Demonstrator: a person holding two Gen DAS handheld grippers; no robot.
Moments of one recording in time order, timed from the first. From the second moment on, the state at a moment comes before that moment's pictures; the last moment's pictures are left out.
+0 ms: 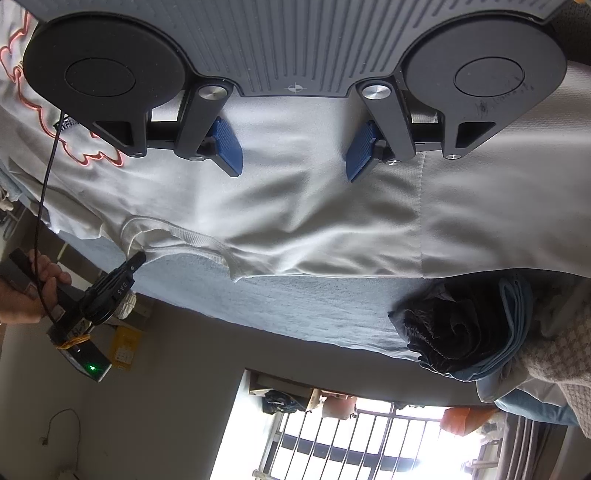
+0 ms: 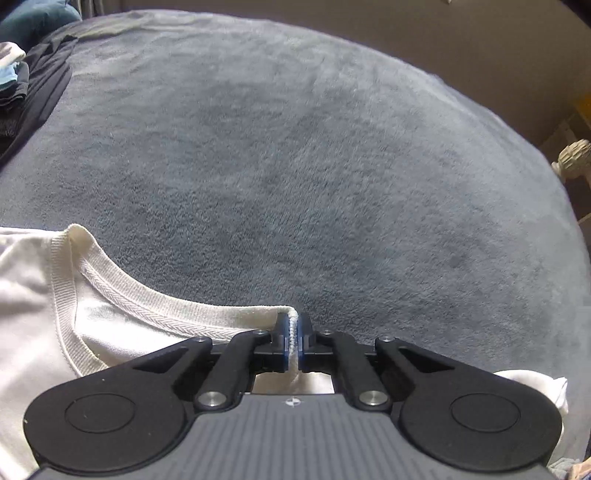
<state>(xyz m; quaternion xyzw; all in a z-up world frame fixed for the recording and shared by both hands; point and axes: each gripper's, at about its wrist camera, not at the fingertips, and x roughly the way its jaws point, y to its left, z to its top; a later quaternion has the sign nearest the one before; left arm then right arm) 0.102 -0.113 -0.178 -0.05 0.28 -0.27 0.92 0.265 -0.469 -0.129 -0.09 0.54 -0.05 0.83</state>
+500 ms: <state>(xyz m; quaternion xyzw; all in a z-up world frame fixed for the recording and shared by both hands) 0.102 -0.117 -0.179 -0.03 0.28 -0.27 0.92 0.253 -0.505 -0.158 0.07 0.45 -0.14 0.88</state>
